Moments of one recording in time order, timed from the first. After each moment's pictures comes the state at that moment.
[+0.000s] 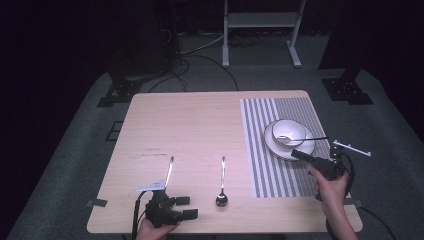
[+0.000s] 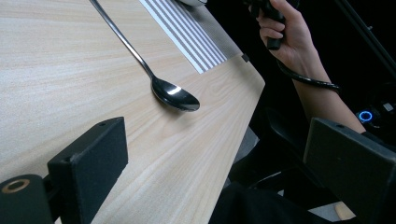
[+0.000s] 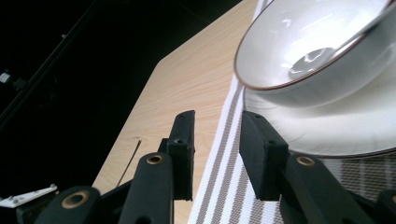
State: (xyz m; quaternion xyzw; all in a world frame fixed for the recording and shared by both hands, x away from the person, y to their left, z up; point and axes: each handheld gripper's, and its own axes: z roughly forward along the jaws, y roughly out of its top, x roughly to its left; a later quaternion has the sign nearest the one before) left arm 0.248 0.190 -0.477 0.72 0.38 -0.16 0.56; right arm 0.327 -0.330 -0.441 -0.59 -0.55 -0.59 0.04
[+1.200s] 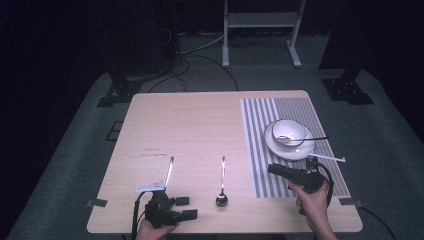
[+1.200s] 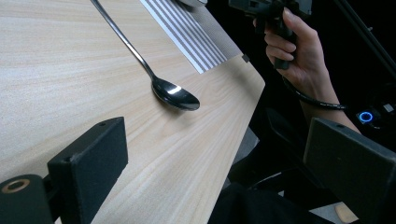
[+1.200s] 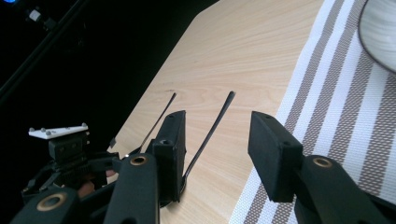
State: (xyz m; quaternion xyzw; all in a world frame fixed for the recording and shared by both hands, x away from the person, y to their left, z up) left arm 0.246 0.190 -0.477 0.72 0.38 -0.16 0.56; right arm 0.300 -0.266 -0.442 -0.52 -0.62 -0.58 0.08
